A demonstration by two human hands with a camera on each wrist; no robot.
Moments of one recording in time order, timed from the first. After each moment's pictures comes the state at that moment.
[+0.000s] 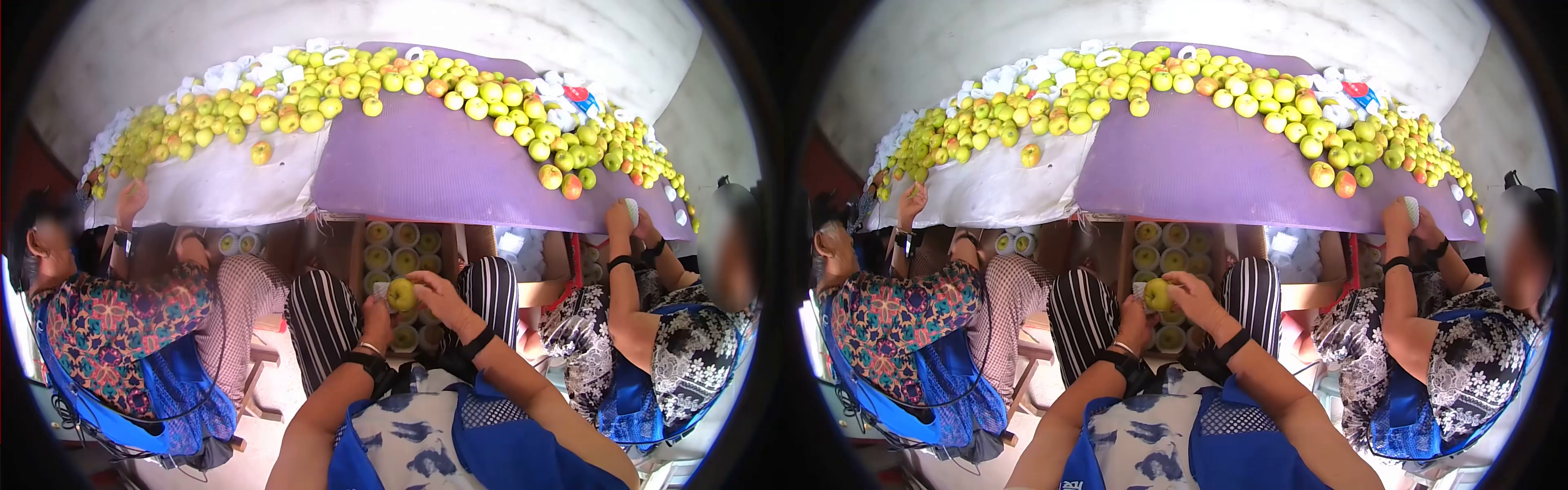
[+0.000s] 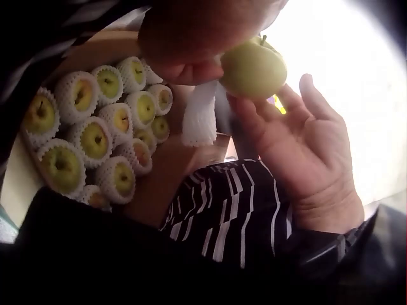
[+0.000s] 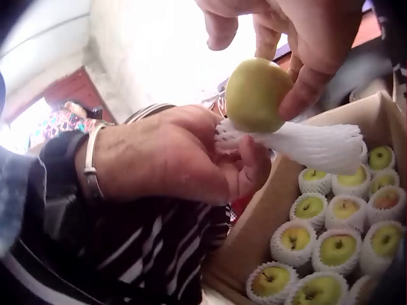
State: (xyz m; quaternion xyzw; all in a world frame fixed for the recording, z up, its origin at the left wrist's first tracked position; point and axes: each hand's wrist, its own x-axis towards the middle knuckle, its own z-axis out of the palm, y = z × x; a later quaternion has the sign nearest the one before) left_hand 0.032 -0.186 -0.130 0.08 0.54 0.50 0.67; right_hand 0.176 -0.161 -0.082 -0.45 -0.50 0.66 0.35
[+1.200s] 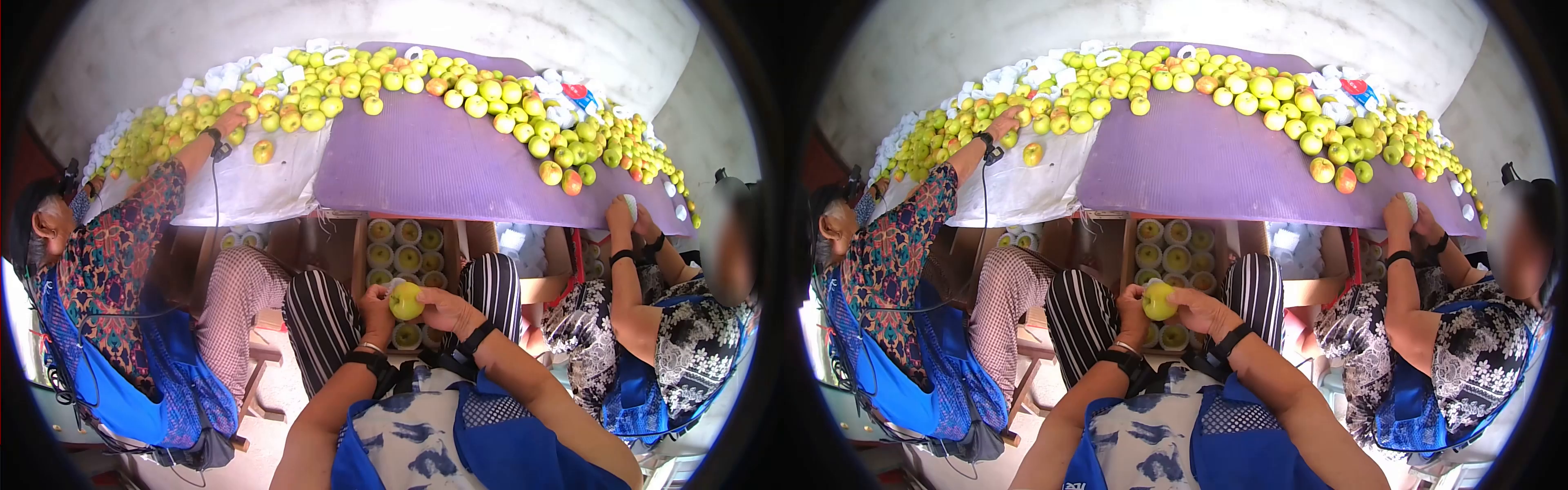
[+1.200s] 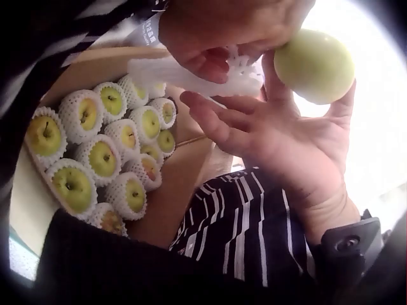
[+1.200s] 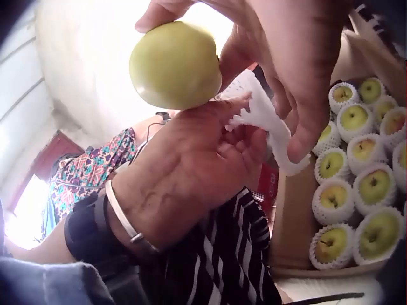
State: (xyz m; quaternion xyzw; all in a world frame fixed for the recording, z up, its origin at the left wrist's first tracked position) left_hand 0.030 -0.193 -0.140 0.38 0.62 0.54 0.43; right_hand 0.181 -0.175 -0.088 -0.24 -0.25 0.90 0.26
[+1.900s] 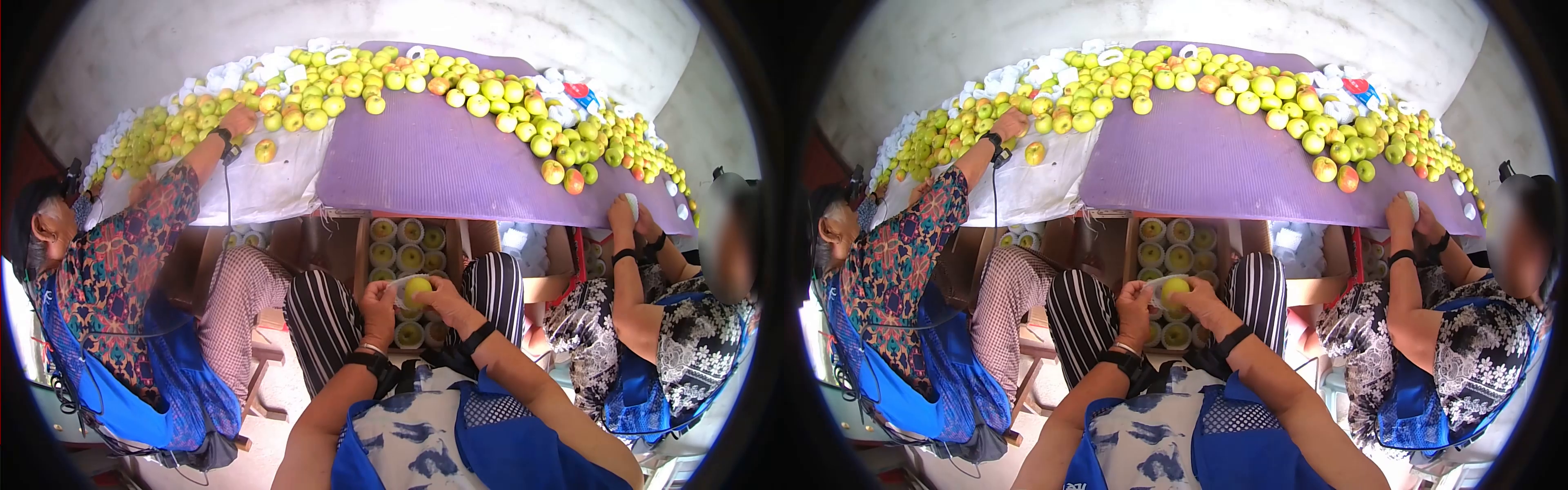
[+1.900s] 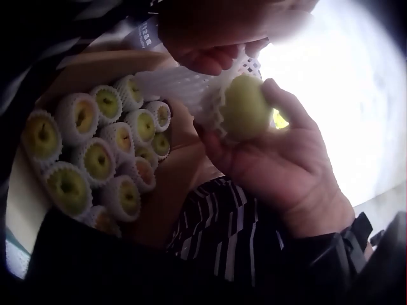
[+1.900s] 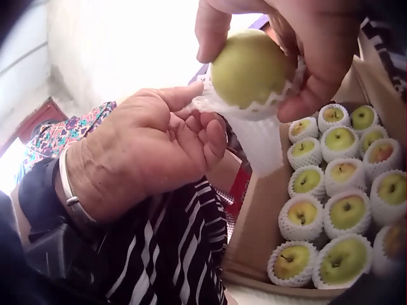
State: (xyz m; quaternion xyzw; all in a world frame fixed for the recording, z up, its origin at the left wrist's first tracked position) left_hand 0.025 -0.198 -0.122 0.27 0.54 0.57 0.55; right_hand 0.173 -0.168 -0.102 -0.54 -0.40 0.68 0.29
